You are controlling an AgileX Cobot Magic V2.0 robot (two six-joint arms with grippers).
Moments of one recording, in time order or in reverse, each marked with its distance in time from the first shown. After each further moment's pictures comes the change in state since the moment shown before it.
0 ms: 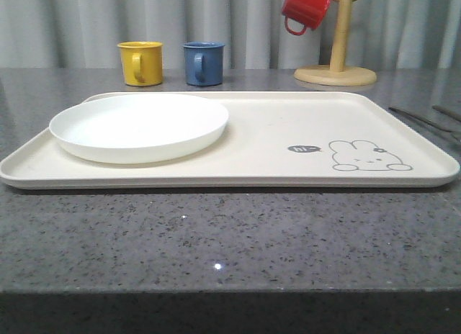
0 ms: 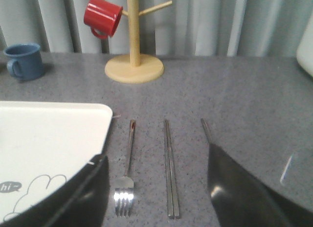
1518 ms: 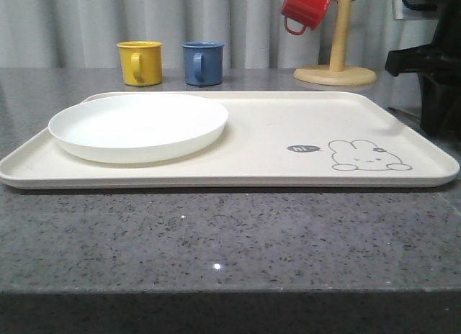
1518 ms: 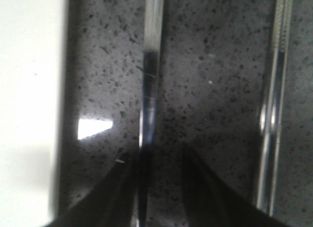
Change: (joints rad) left arm 0.000 0.000 0.000 -0.001 0.006 0.000; right arm 0.069 1.293 -0.777 0.062 0.513 -0.033
